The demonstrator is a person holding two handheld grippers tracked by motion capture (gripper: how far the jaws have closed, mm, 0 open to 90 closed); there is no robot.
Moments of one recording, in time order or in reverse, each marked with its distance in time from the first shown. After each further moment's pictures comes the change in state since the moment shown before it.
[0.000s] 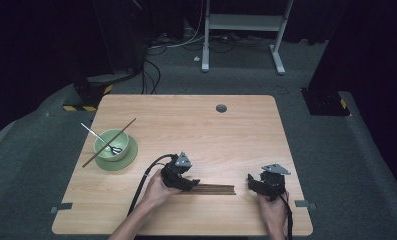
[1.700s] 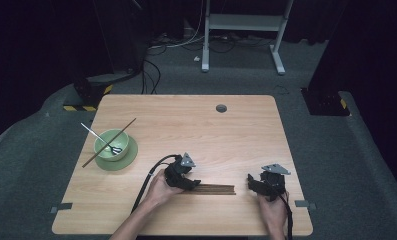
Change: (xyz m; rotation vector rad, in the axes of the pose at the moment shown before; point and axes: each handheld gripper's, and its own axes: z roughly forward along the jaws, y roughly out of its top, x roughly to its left) left arm 0.003 -0.004 0.013 0.047 0.030 0.018; right arm 0.000 0.000 0.000 0.001 0.001 0.001
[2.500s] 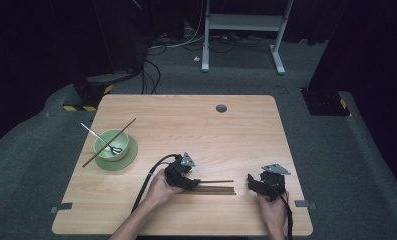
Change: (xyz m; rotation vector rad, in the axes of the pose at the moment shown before) left arm 0.002 0.000 0.006 0.000 0.012 -0.003; right arm 0.000 0.000 0.000 0.000 0.000 0.000
